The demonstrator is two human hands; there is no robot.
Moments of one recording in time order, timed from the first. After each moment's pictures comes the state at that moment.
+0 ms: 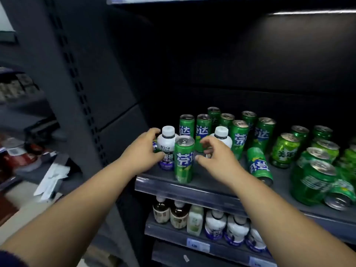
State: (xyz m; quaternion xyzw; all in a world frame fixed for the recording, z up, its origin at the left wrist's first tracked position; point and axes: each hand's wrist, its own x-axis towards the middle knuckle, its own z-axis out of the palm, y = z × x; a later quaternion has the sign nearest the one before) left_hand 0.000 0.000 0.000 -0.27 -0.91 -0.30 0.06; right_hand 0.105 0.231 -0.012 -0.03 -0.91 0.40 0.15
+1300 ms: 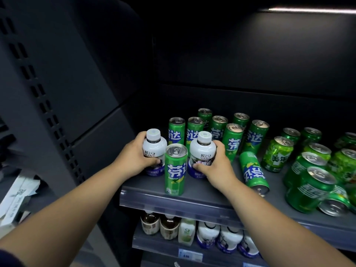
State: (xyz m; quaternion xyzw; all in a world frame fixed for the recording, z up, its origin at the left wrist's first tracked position) left_hand -0.051 0.018 -0.026 -0.27 -0.87 -0.42 0.02; right_hand 0.071 0.264 -0.053 -0.13 -0.85 0.46 0.21
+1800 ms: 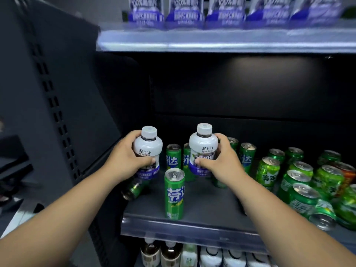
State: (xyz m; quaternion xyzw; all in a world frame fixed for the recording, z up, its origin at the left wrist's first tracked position) left_hand -0.032 0.001 0.067 -0.30 -0.82 -0.48 0.12; right_hand 0.088 0.267 0.045 -0.08 -0.83 0.47 0.29
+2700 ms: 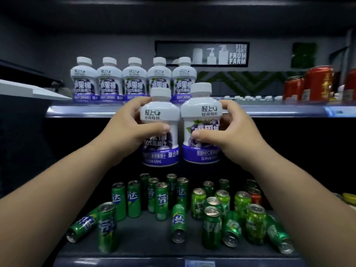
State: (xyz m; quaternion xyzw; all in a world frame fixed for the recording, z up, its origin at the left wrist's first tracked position) left_hand 0.219 0.144 0.264 -0.46 -0.63 -0.62 0.08; right_hand 0.347 0.349 0.250 0.02 -0.79 0.43 0.43
